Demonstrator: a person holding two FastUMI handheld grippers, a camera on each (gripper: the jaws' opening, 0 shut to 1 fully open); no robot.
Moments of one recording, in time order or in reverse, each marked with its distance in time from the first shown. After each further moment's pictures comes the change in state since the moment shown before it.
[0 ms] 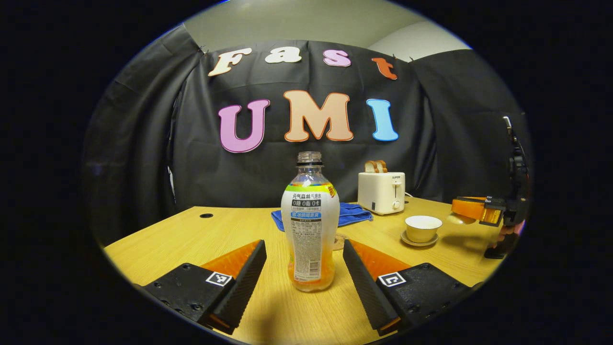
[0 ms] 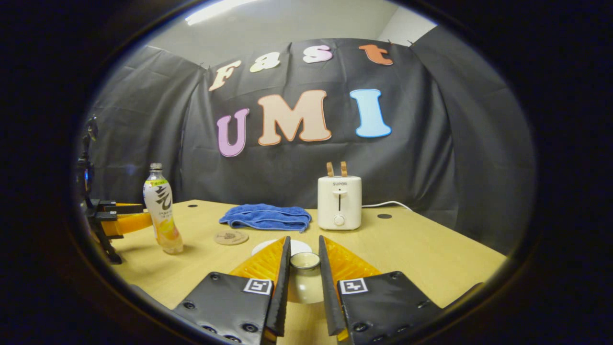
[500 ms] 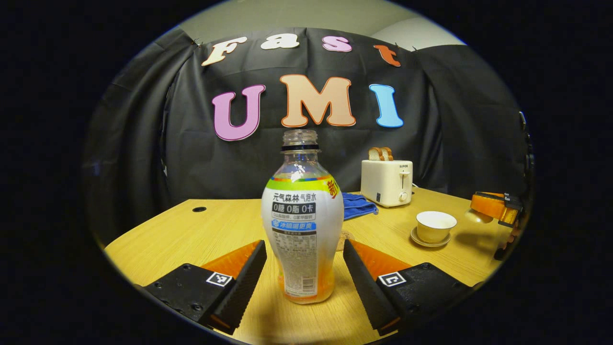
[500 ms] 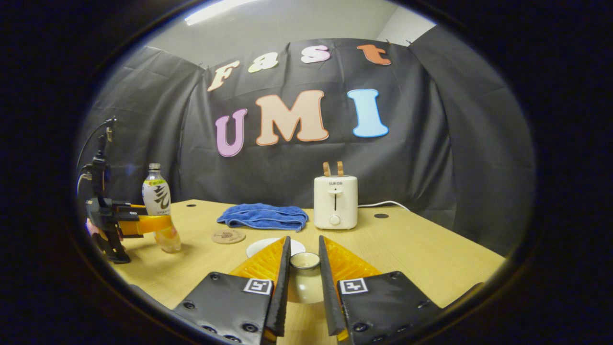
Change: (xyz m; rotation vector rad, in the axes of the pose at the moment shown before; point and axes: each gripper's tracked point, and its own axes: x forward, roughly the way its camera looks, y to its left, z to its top) left arm 0.041 -0.009 -0.013 0.008 0.088 0.001; right arm -0.002 -0.008 0.000 0.001 0.001 -0.005
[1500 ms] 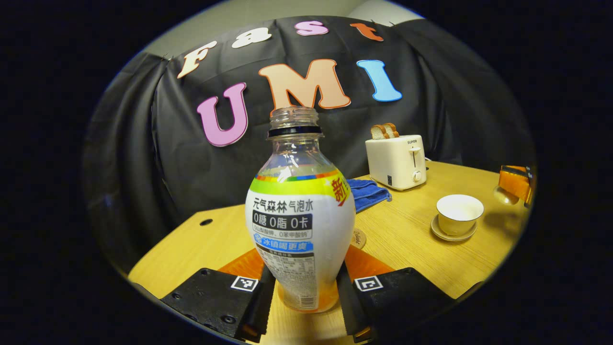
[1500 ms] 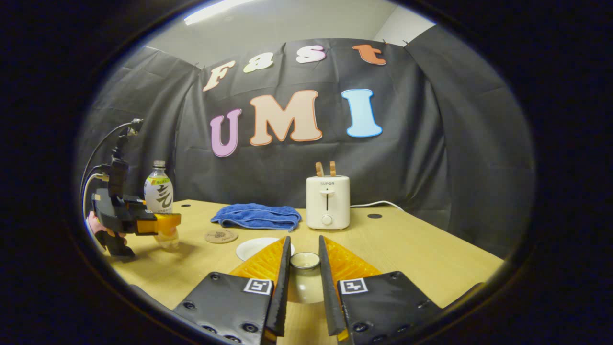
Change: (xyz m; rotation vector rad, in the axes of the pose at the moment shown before) left arm 0.037 -0.010 0.012 0.245 0.076 0.095; right arm 0.000 -0.022 0.000 0.000 -0.002 -0.039
